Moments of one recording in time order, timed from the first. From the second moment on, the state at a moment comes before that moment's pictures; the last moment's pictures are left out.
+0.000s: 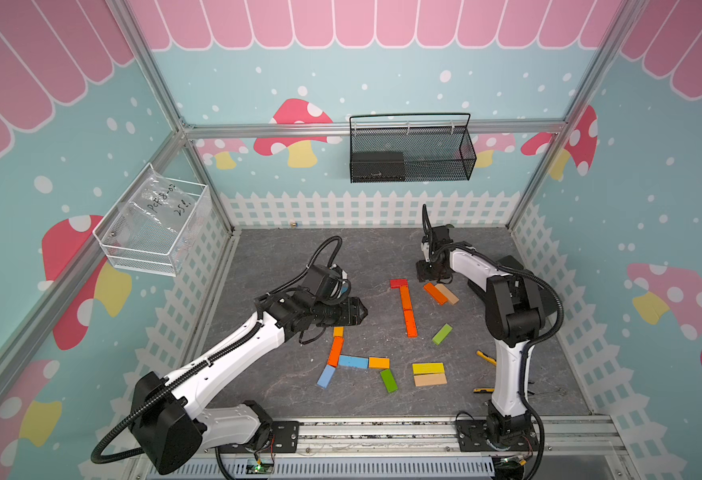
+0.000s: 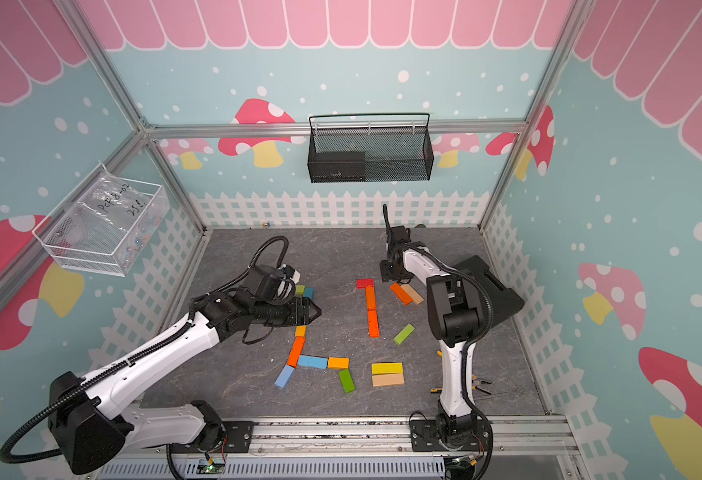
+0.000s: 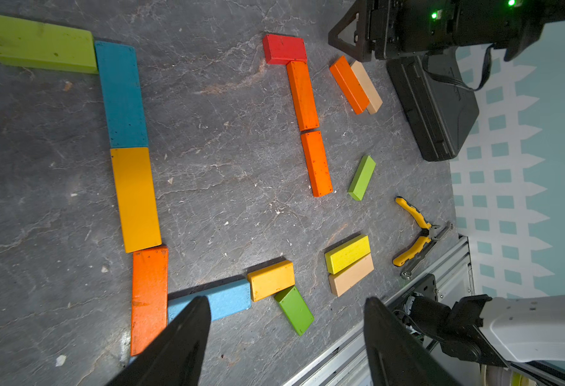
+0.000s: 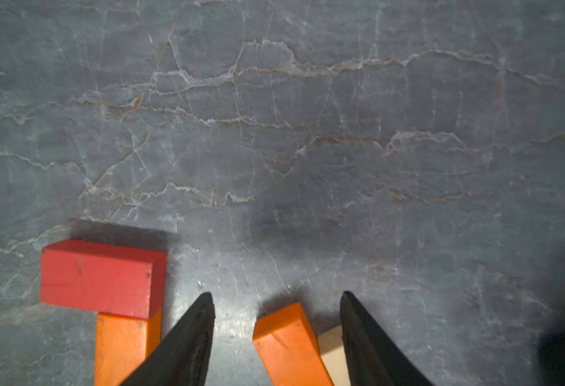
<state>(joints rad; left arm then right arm) -0.64 1.27 1.08 -0.66 0.22 -0.65 0.24 2.13 1.63 -0.66 0.00 0.07</state>
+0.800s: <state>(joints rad) -0.64 1.23 1.08 -0.68 0.21 -0.65 0.24 1.99 1.36 -0.67 -0.02 0.07</state>
